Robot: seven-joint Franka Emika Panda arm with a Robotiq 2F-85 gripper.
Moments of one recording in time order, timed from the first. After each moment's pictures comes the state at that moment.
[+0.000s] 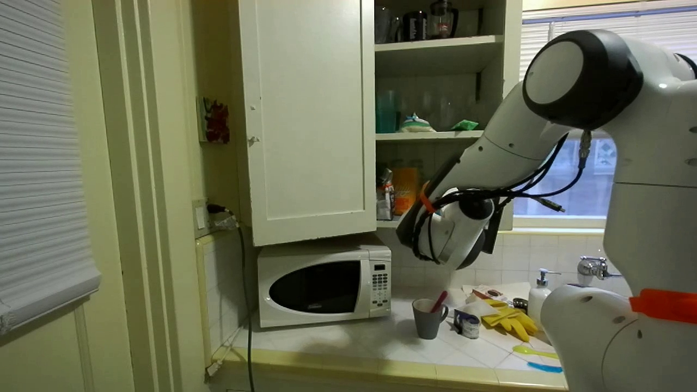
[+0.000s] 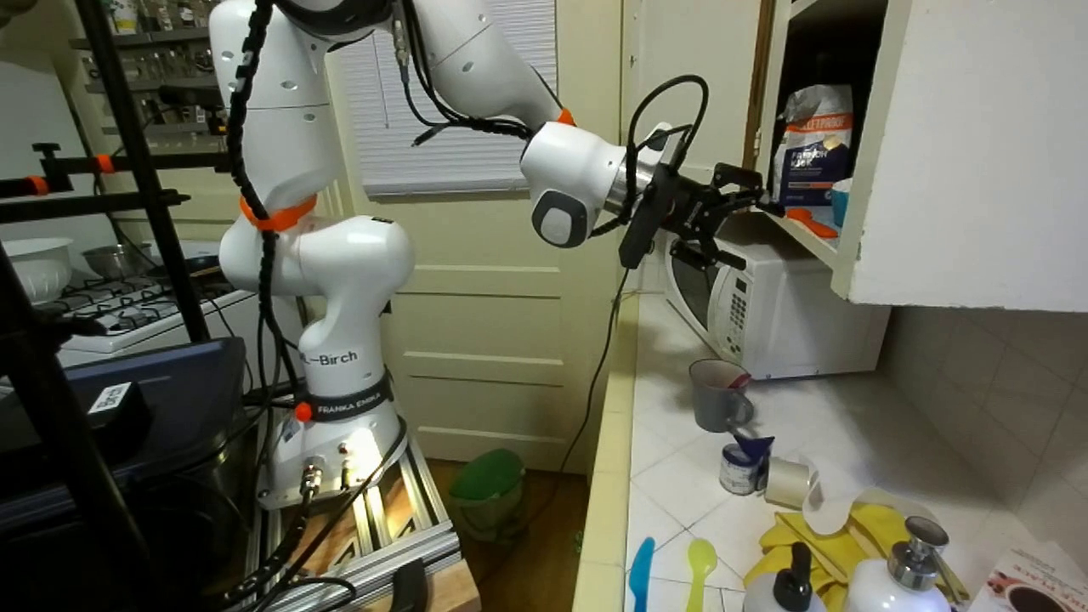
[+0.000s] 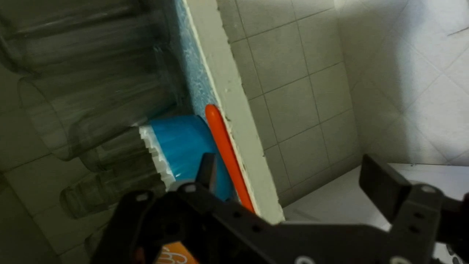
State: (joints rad) arm 1.06 -0.12 -1.32 -2.59 0.69 3.90 -1.74
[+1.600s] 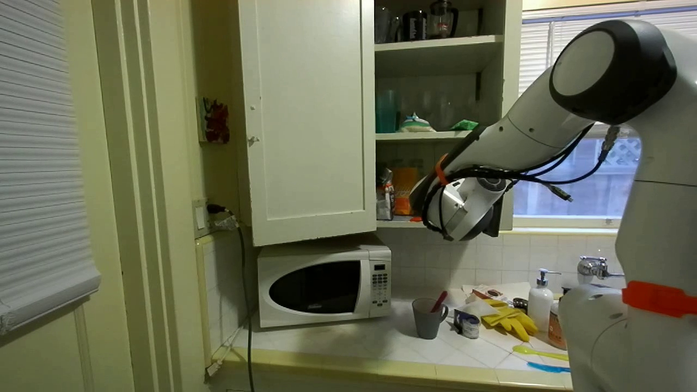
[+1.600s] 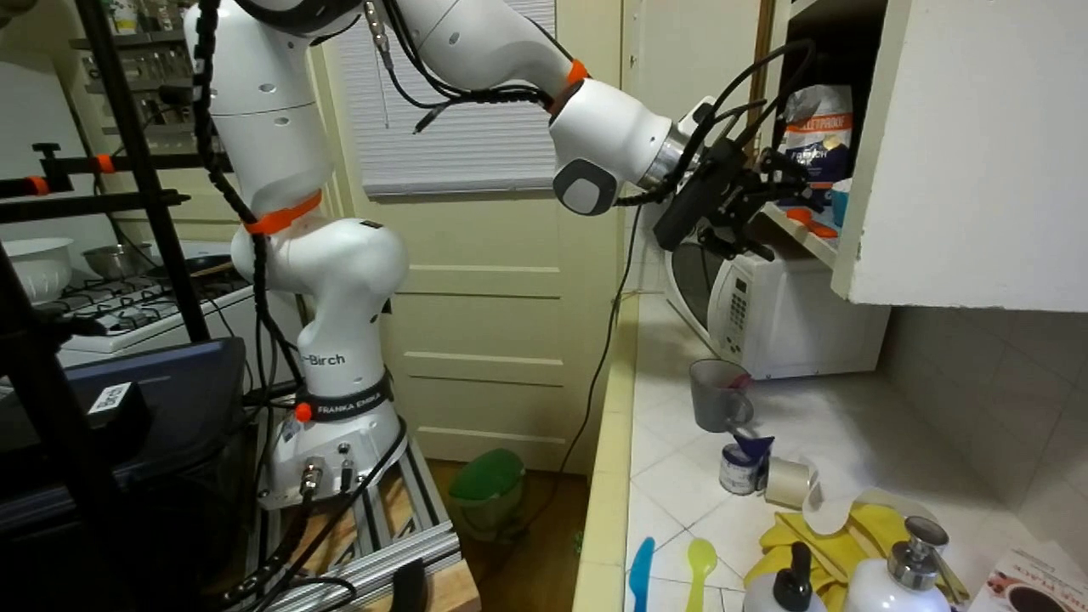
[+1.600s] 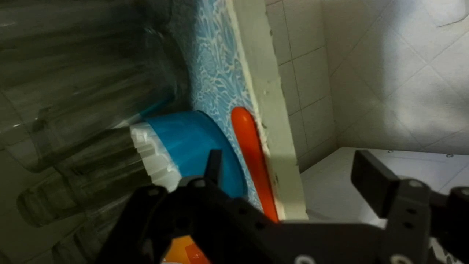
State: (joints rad) arm 0.77 -0.19 -1.10 -2.47 0.72 3.59 -1.95
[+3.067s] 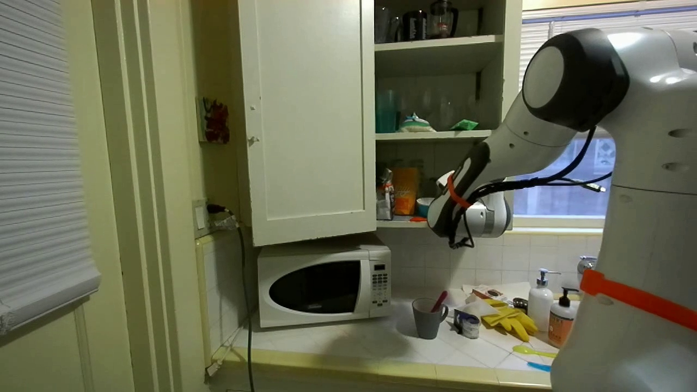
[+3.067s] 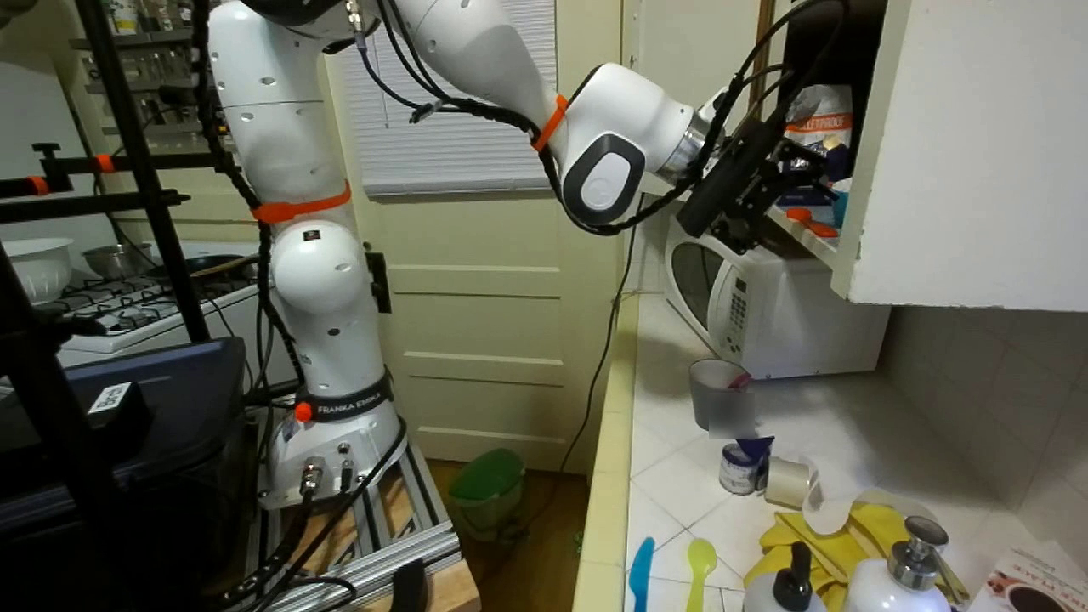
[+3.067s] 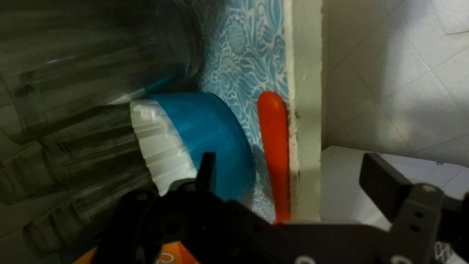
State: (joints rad) arm -0.07 -0.08 -0.46 -2.46 0.03 3.44 -1.40
